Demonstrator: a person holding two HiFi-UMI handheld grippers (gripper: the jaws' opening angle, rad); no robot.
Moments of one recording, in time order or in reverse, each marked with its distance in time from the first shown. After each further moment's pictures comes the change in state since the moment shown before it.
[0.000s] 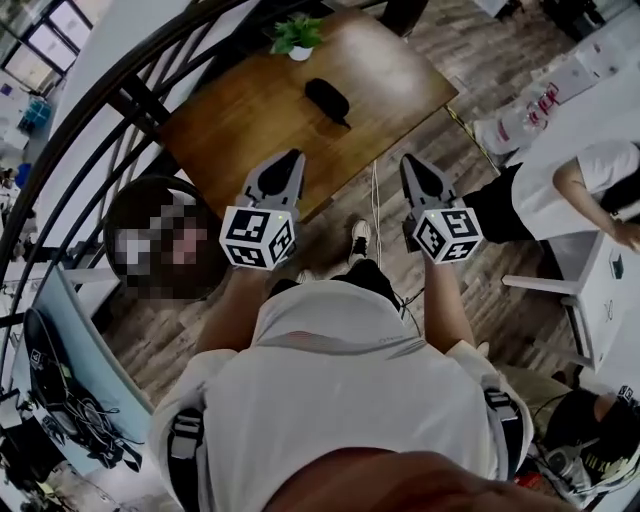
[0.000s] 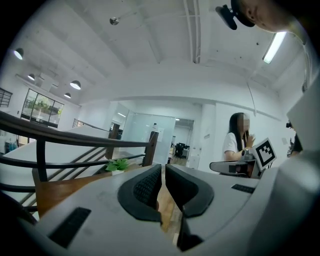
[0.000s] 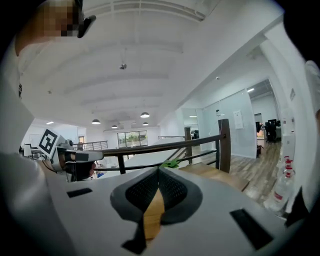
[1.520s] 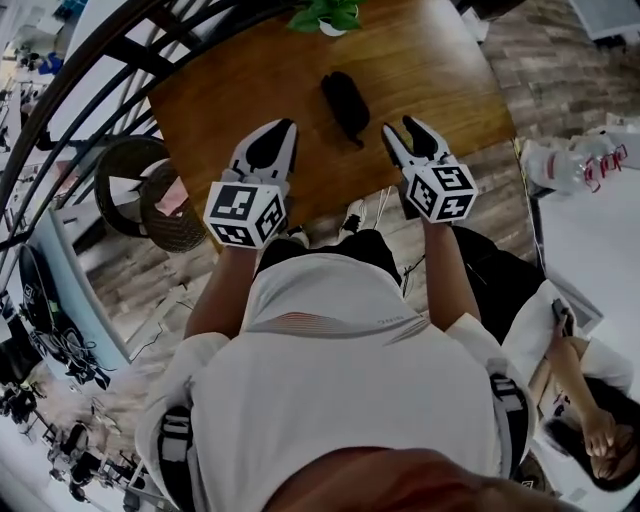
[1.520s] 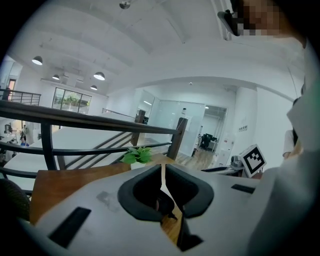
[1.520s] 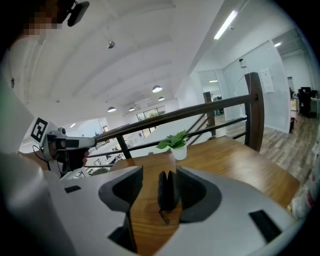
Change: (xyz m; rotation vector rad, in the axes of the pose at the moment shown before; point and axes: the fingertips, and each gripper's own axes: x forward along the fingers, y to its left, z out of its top) left arm 0.176 0.116 -0.022 -0.122 0.150 0.320; right arm 0.260 -0.119 -0.056 0.072 0.331 0.331
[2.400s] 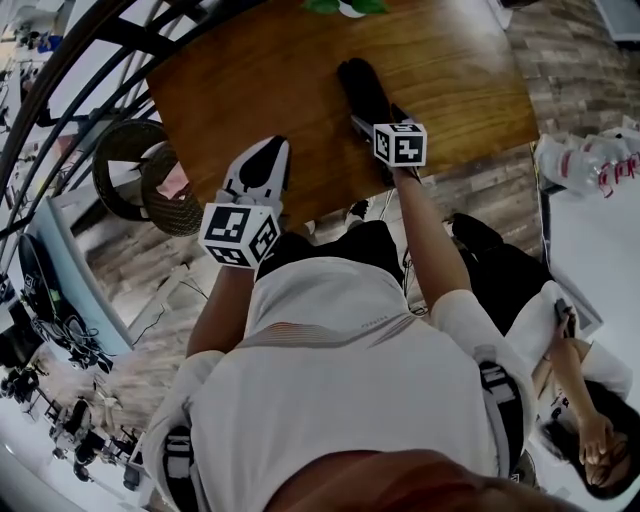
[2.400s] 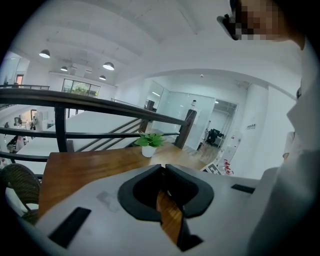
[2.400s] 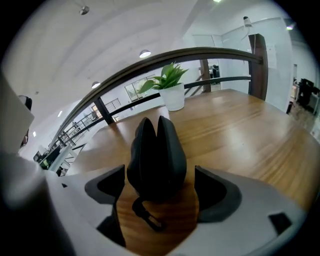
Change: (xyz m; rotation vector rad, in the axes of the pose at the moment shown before) left arm -0.019 0.036 -0.052 -0.081 0.107 0.073; right arm 0.151 -0.032 -0.151 0.090 0.369 -0.069
